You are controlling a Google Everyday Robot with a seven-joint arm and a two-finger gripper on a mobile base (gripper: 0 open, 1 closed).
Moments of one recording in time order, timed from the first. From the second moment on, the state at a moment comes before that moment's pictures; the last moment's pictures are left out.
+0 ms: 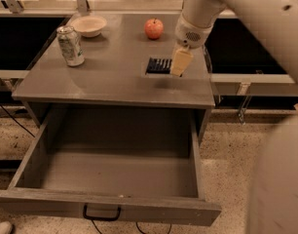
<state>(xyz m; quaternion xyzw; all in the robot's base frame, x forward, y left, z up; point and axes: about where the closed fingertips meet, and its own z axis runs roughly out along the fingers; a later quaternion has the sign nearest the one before) 0.663 -0.104 0.874 -0.63 0.76 0.02 0.15</state>
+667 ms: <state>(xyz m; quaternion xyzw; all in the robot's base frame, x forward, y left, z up) 0.543 -0.139 0.942 -0.58 0.76 -0.07 0.28</state>
